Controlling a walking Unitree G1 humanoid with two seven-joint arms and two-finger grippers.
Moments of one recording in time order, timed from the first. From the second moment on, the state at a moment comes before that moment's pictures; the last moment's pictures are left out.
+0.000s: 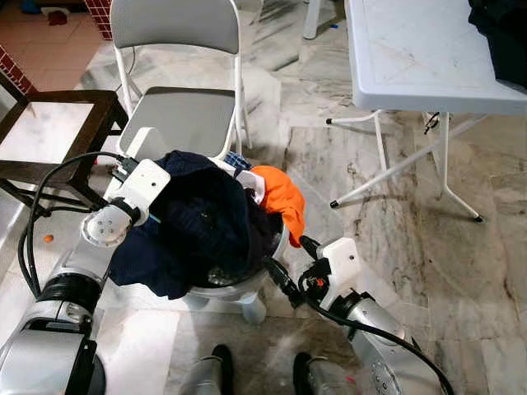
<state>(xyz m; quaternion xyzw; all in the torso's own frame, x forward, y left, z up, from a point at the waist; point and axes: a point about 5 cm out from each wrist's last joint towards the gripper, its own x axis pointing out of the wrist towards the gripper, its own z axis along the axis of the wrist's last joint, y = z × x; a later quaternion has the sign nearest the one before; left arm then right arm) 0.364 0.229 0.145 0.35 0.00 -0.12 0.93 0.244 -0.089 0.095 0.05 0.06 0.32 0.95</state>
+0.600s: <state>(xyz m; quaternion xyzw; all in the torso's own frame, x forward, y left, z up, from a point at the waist) 0.351 0.202 0.139 0.45 -0.08 -0.06 0.89 0.245 -0.087 0.093 0.05 0.06 0.32 0.94</state>
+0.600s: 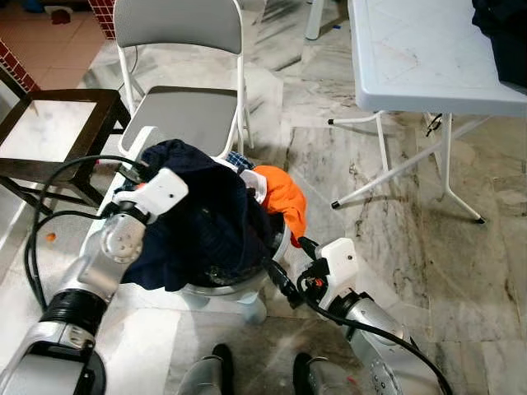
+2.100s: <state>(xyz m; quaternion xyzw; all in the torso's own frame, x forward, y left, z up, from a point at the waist) 0.346 0.194 0.135 0.46 -0.05 -0.08 0.88 0.246 -0.090 0.092 0.04 0.06 0.33 0.94</state>
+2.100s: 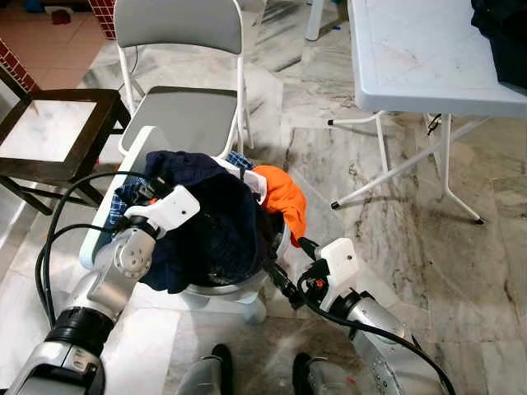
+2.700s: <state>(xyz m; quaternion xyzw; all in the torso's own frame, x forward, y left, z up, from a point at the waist) 0.355 0.214 0.134 0.46 -0.01 -0.08 0.88 0.246 -0.090 0.092 0.04 0.07 0.33 0.94</state>
